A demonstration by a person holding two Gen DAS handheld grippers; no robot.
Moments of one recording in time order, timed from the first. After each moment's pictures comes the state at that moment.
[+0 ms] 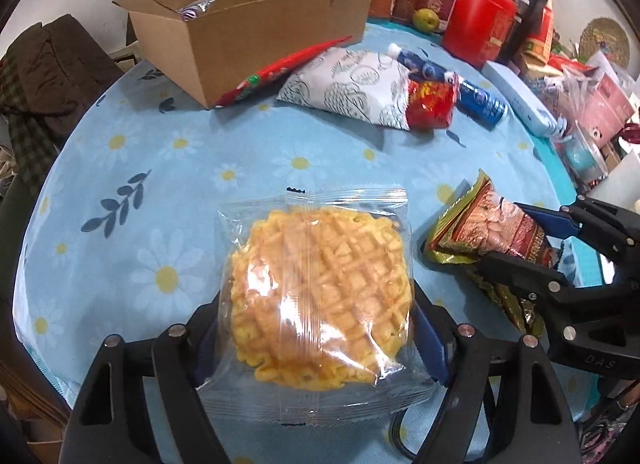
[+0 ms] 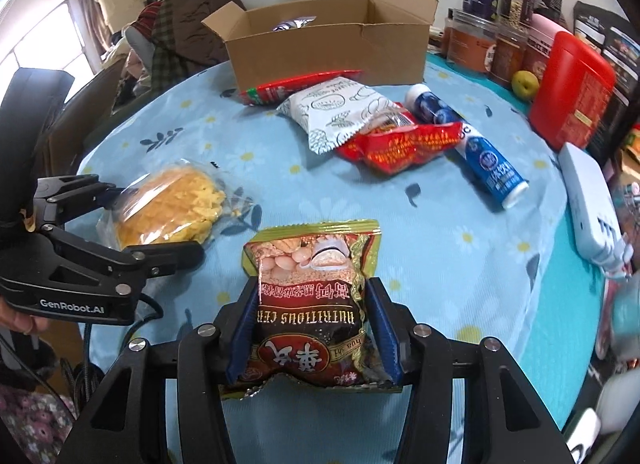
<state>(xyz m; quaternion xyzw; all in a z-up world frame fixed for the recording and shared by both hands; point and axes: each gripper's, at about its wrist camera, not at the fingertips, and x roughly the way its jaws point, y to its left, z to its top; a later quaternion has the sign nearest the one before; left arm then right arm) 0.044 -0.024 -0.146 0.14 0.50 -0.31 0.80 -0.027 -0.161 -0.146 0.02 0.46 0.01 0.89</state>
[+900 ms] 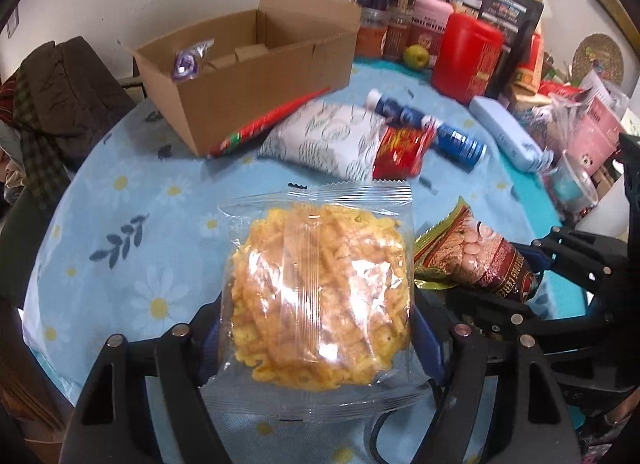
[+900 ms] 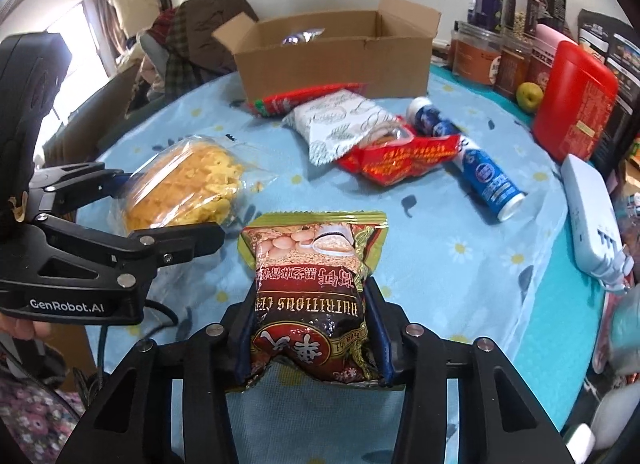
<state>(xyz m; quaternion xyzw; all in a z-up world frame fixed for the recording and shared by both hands) 0.031 -0.043 -0.114 0.12 0.44 -0.31 0.84 -0.032 -0.172 -0.136 0.03 0.44 0.04 0.90</state>
